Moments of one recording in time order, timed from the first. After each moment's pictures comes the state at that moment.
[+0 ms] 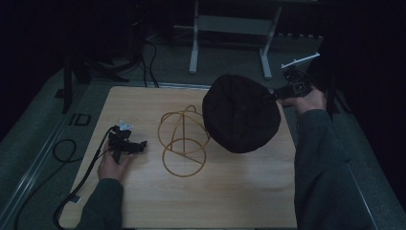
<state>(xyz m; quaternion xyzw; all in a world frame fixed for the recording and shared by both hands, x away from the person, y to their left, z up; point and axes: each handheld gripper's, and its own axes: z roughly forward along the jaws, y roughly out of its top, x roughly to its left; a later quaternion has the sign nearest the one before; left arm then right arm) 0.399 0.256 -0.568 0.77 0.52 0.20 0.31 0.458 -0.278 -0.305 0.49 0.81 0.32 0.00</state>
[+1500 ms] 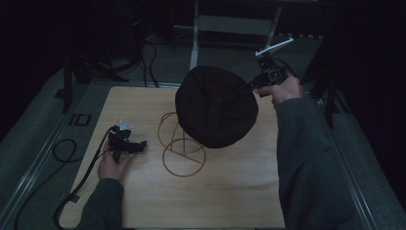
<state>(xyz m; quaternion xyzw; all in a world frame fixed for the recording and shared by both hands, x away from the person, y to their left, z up) 0.400 0.257 -0.568 0.77 0.52 0.21 0.31 0.466 -0.206 -0.278 0.45 0.83 0.33 -0.01</state>
